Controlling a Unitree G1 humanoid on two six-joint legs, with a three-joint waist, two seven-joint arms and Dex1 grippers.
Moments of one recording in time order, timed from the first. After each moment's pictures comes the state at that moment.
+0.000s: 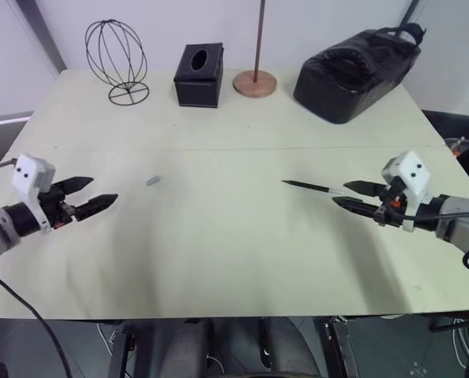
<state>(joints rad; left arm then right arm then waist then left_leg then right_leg) -0.17 0.91 0.39 0.06 -0.56 0.53 -0.96 -0.20 -0.92 -0.25 -0.29 0.52 0.70 0.85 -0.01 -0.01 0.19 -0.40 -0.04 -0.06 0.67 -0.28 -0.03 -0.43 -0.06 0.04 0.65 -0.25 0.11</state>
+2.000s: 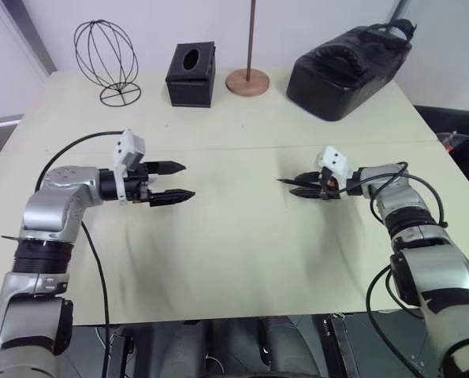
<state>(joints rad) -0.60 0.70 0.03 0.18 -0.46 0.49 -1.28 -0.96 -0.57 0.11 1.12 -0.03 -0.16 1.20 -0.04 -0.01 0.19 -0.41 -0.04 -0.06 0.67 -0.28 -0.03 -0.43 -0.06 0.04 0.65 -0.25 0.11</state>
